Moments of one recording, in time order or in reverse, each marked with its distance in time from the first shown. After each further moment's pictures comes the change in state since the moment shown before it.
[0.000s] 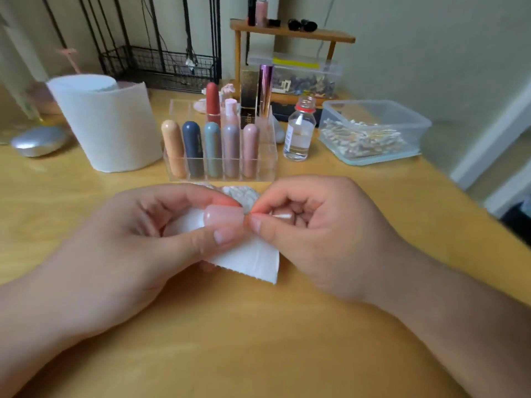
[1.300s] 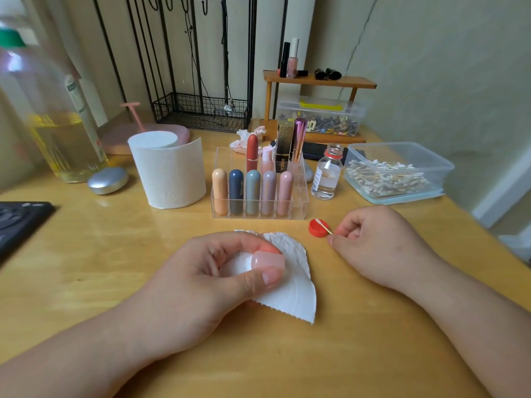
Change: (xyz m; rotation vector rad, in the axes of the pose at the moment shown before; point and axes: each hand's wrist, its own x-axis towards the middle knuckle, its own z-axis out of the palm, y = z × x) left_hand -0.004 0.020 -0.007 -0.039 -0.036 -0.069; right_hand 0.033 0.030 -0.036 -0.542 0.171 0.415
